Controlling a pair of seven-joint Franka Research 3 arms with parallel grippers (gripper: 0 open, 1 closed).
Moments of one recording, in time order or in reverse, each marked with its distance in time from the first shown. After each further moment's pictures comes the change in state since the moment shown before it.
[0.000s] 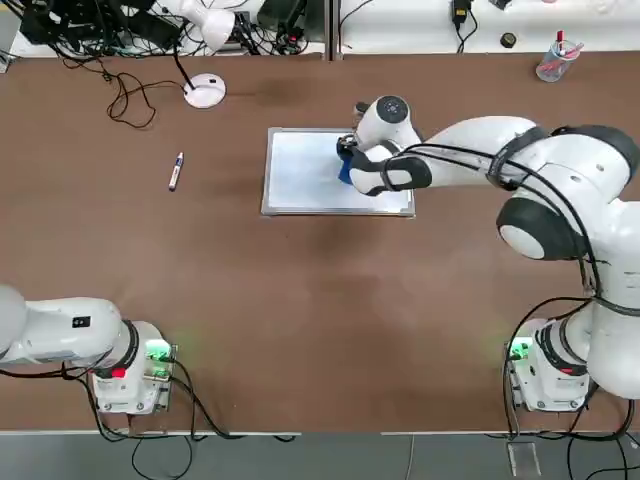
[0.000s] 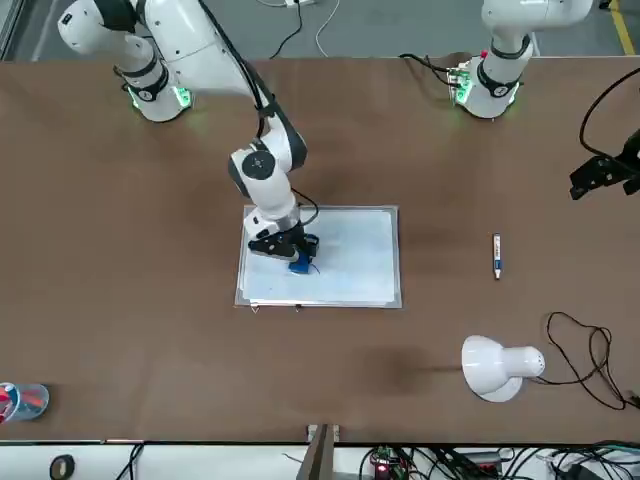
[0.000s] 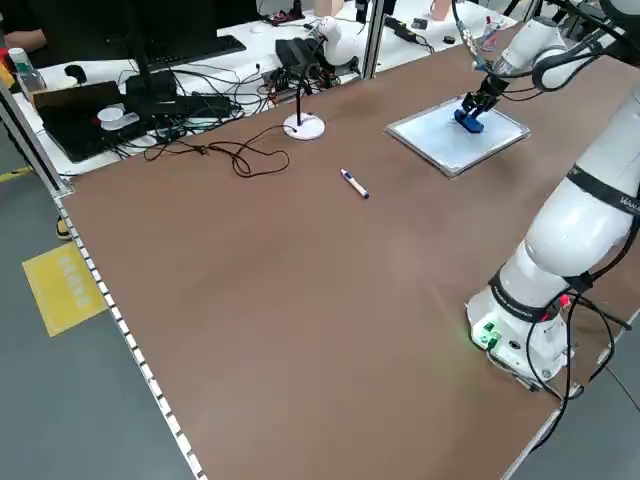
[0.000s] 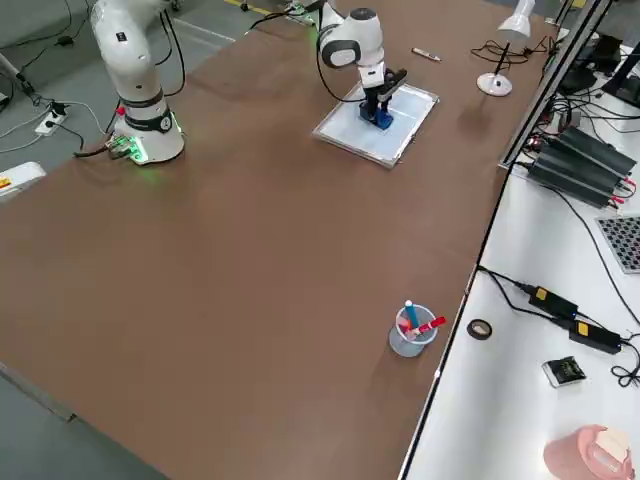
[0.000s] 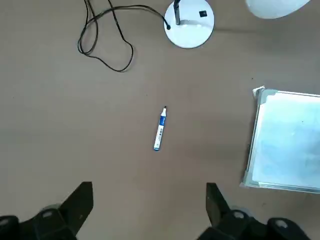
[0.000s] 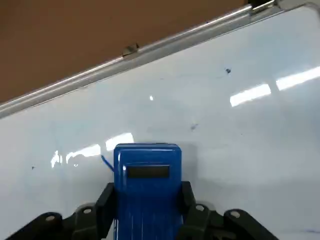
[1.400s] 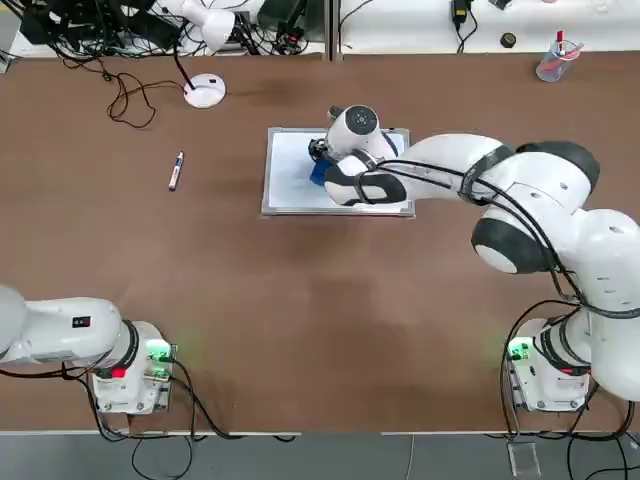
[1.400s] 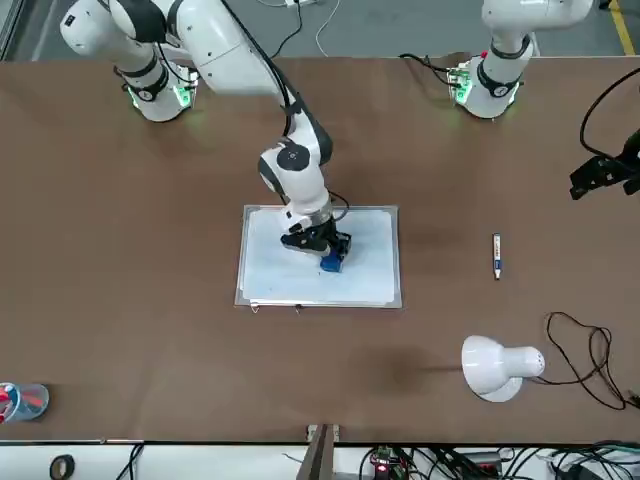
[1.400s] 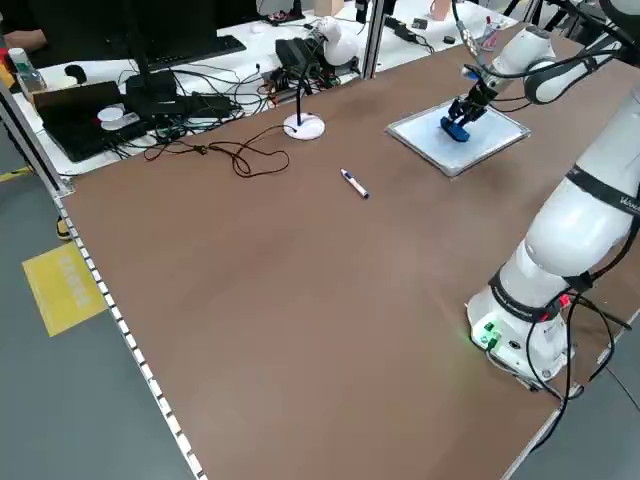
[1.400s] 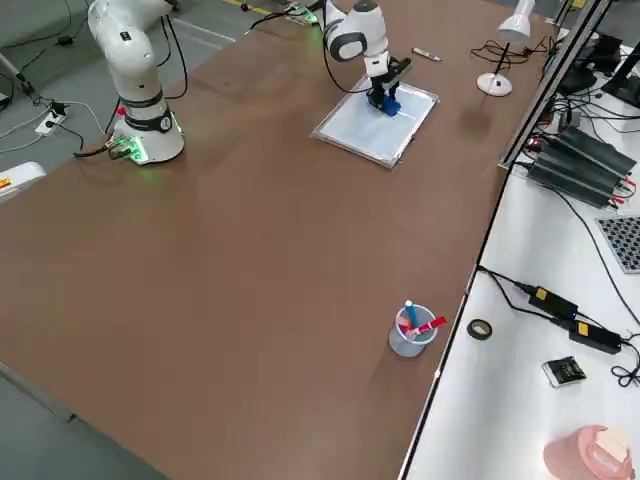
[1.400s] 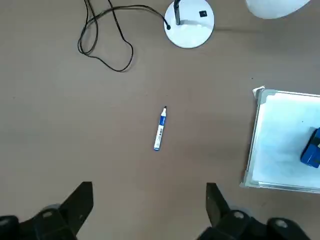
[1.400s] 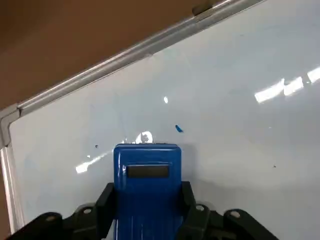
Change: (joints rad) left arm 0.000 0.000 0.000 0.000 0.000 0.000 0.000; right arm 0.082 0.104 -0.022 0.161 -0.002 -0.007 0.148
